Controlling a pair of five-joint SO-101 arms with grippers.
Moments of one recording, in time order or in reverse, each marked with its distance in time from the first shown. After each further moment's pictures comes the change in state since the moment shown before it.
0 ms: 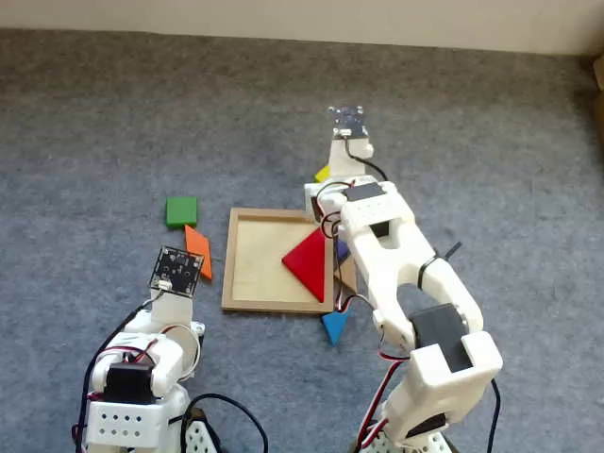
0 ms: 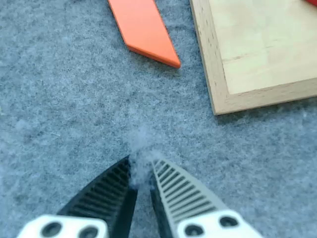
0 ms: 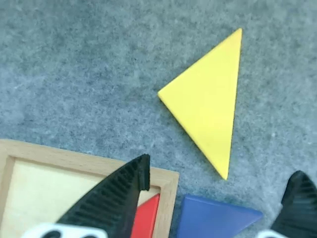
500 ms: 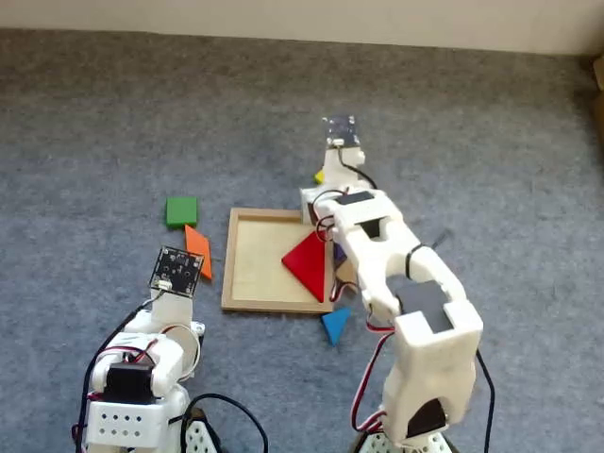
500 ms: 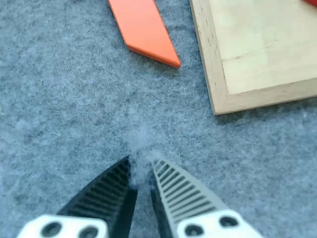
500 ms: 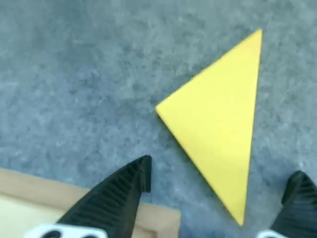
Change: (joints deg) left arm 0.0 0.0 0.0 0.0 0.0; right arm 0.2 13.5 -3.0 -12.0 0.5
